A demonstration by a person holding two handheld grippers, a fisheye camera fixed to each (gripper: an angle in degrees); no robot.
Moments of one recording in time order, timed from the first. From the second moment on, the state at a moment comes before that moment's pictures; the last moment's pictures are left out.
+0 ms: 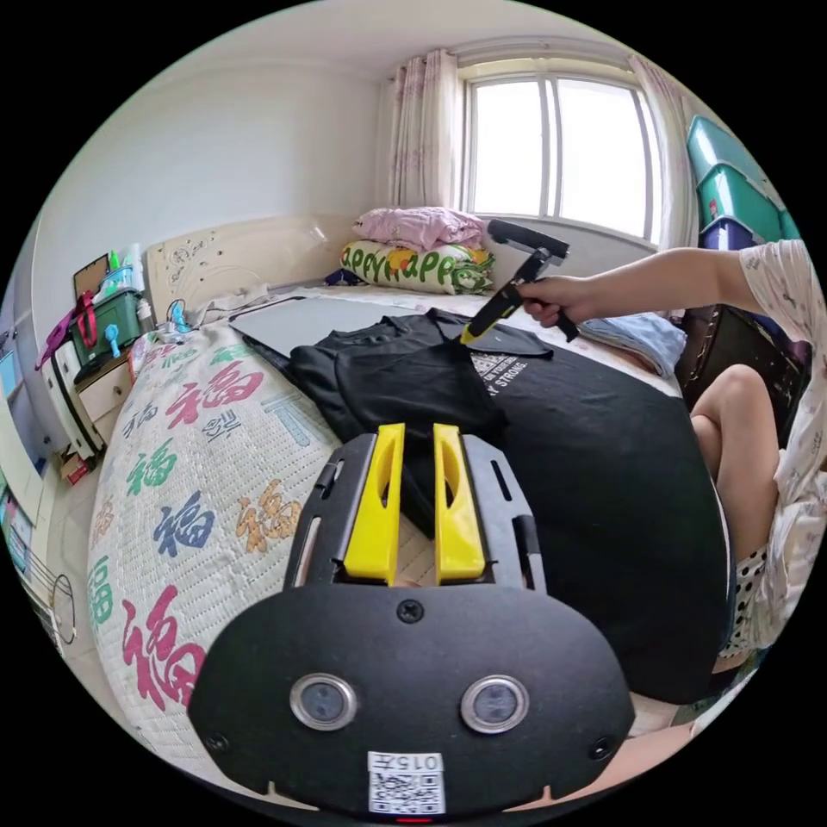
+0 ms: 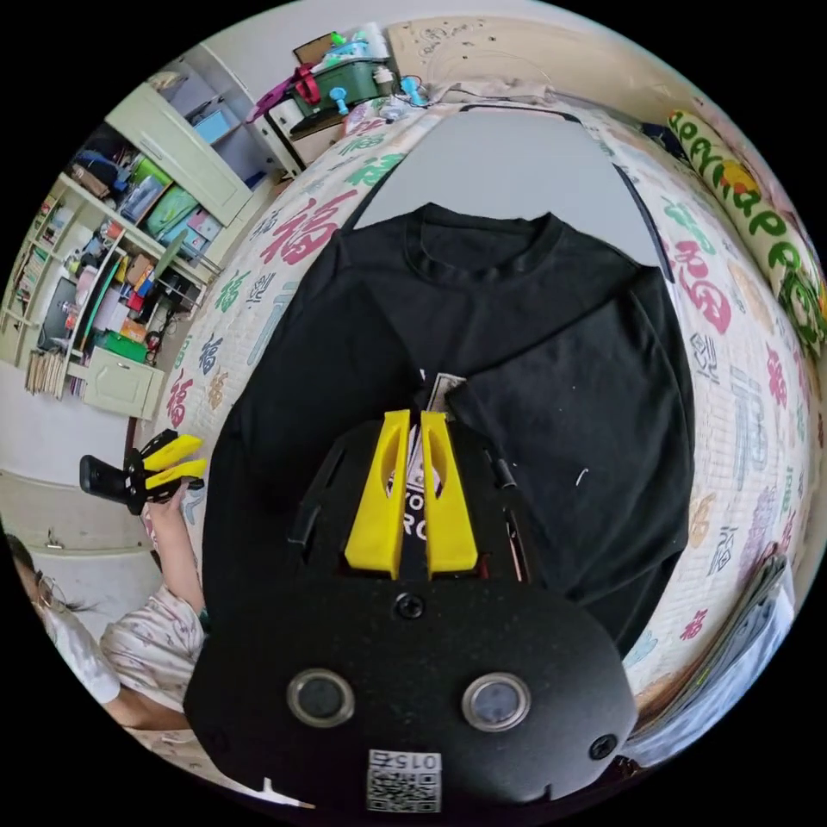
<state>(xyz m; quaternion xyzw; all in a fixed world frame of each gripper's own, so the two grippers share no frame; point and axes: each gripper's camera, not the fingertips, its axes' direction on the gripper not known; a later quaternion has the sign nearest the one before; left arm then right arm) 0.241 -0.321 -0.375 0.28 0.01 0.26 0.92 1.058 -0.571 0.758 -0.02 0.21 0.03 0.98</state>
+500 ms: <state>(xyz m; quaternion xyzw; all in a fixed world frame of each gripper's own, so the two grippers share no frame) 0.260 -0.332 -0.263 0.18 -0.12 0.25 0.95 0.865 -0.536 0.685 -0.03 0.13 -0.18 0.98</state>
